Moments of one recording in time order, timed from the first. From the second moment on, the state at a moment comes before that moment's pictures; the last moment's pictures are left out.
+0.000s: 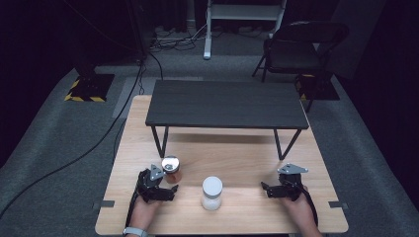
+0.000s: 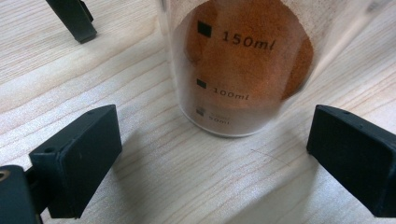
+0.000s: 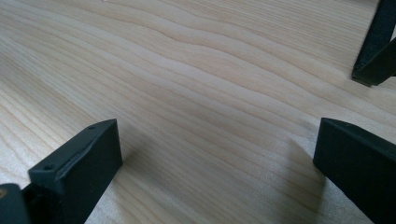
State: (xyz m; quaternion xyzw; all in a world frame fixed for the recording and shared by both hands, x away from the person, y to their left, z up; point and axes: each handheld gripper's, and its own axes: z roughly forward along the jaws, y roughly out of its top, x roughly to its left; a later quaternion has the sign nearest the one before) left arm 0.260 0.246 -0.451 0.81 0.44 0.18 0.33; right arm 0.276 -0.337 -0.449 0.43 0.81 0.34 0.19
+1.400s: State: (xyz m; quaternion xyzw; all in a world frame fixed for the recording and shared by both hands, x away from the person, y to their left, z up) left arm 0.211 0.273 -0.474 0.73 0.36 0.28 0.51; right arm 0.275 -0.337 -0.449 0.44 0.81 0.34 0.19
